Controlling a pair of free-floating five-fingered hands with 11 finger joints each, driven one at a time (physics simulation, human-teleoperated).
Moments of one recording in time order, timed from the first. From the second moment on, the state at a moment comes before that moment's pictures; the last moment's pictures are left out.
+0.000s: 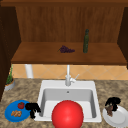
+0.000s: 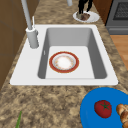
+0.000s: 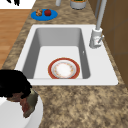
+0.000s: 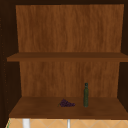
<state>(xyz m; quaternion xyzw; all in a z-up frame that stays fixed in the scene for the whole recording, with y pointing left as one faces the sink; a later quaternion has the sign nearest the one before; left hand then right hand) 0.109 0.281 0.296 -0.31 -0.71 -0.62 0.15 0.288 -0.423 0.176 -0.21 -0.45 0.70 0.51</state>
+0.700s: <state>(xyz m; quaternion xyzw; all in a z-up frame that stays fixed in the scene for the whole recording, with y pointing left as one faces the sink) 0.109 0.281 0.296 -0.31 -0.71 -0.62 0.15 0.356 -0.434 0.127 -0.19 -0.42 0.72 0.52</state>
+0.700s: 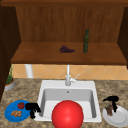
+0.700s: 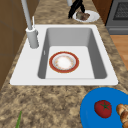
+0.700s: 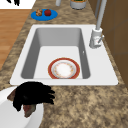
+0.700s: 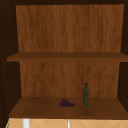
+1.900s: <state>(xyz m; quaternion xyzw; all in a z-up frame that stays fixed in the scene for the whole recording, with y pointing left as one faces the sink) 0.109 0.281 0.296 -0.31 -0.71 -0.62 0.15 0.345 -0.452 0.134 -0.20 -0.44 0.71 0.50</state>
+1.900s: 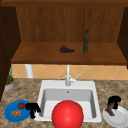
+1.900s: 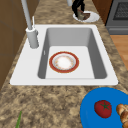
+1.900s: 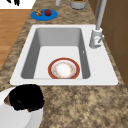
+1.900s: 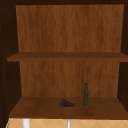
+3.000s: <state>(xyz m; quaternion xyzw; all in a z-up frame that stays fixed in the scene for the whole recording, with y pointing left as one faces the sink) 0.109 0.281 0.296 -0.31 -0.71 -0.62 0.15 0.353 -0.366 0.217 -0.22 -0.41 0.72 0.51</state>
